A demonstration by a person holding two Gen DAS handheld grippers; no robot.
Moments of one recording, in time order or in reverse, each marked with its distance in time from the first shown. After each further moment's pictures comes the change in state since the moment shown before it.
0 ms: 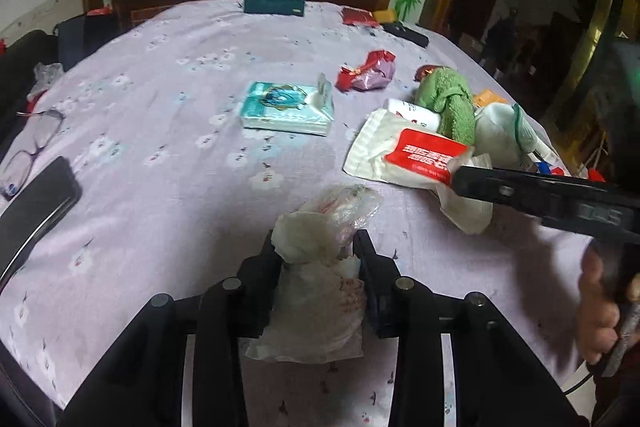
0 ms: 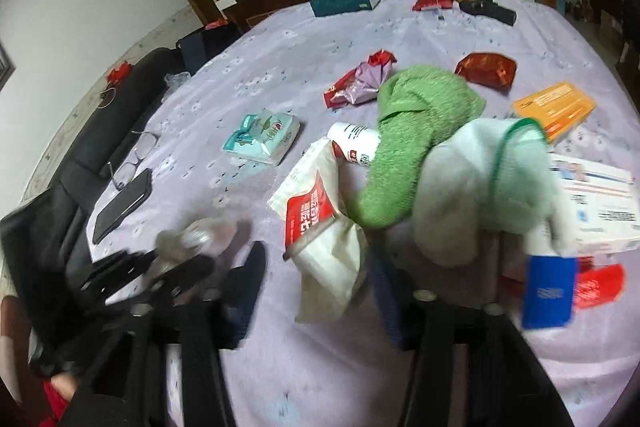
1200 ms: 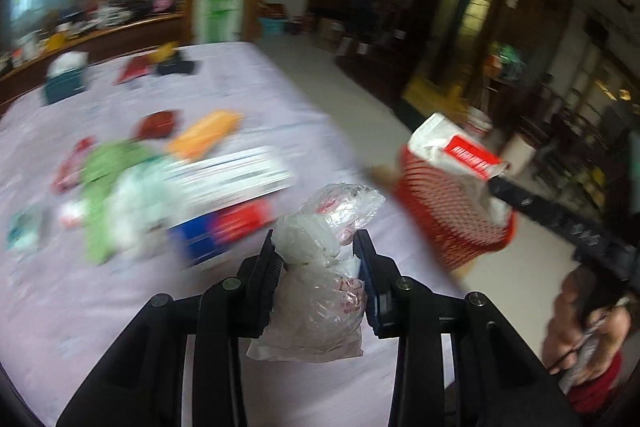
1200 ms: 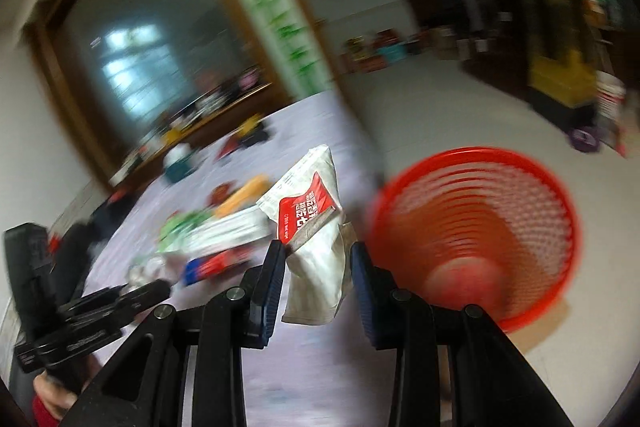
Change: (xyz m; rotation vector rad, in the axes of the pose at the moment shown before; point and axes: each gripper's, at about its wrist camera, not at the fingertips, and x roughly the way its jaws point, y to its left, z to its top) left arm -0.013 -0.285 0.028 0.336 0.007 -0.405; right arm -0.271 -0.190 -0.144 0.437 -0.514 -0.334
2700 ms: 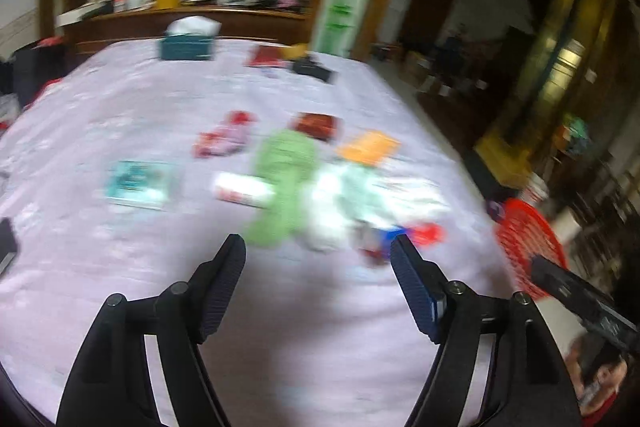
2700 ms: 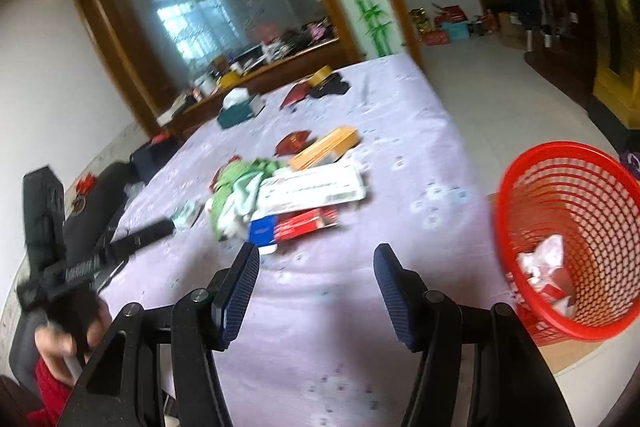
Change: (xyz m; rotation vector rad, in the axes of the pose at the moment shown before) left arm -0.076 0.170 -0.031 -0.305 -0.099 0.271; right arm 0.050 0.096 -0.027 -0.194 0.174 0.207
